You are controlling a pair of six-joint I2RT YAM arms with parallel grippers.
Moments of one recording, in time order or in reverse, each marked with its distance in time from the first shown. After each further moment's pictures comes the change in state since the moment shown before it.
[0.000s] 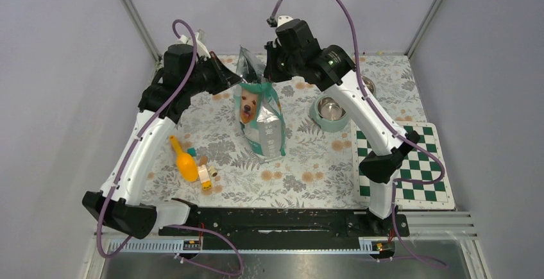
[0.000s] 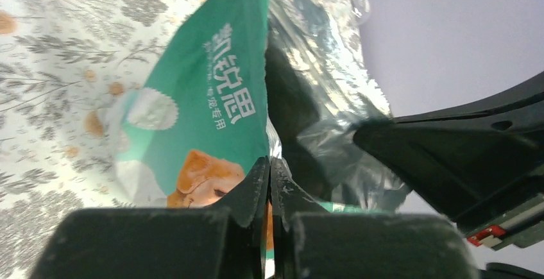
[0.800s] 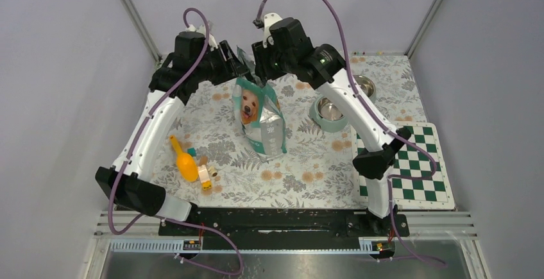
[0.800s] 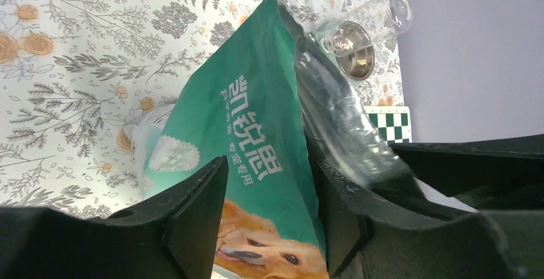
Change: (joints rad) left arm 0.010 0.147 0.145 -0.080 -0.073 0.094; right arm 0.003 0.047 0.053 0.033 0.005 -0.214
